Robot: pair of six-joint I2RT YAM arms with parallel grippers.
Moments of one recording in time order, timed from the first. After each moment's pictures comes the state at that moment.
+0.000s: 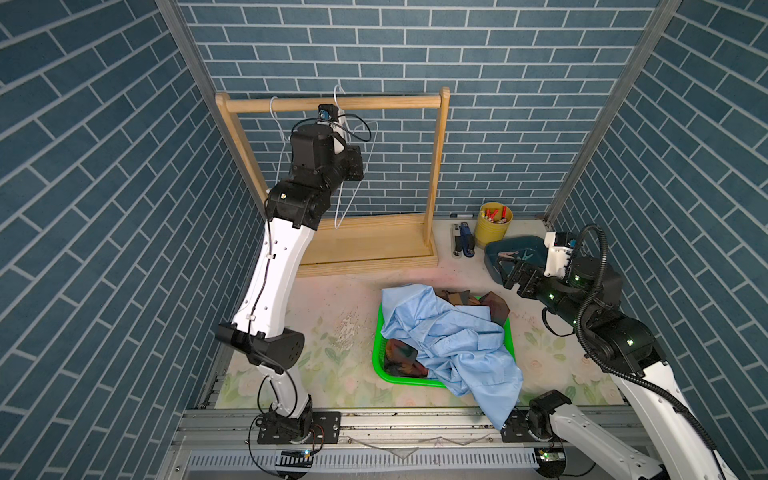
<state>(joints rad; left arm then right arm) -0.32 1.86 2.46 -0.77 -0.11 -0.16 0.44 0.78 1.13 -0.69 -0.02 0.52</state>
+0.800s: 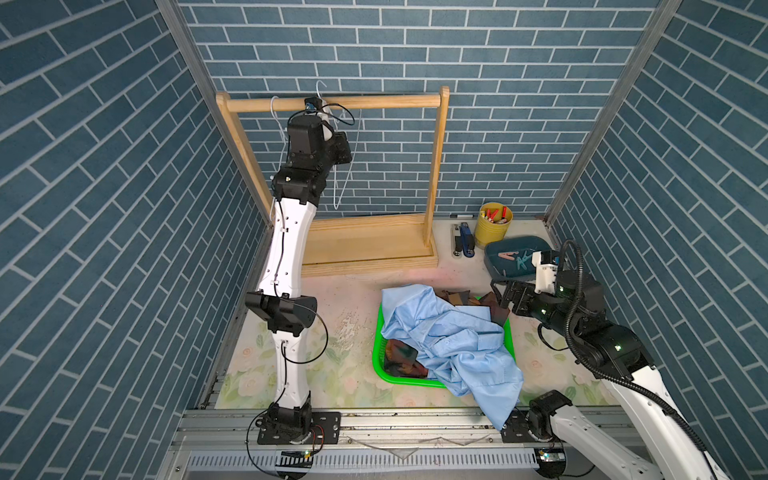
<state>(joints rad) -0.18 2.13 2.73 -0.72 -0.01 -0.23 0.44 0.76 1.00 -0.75 -0.05 0.51</state>
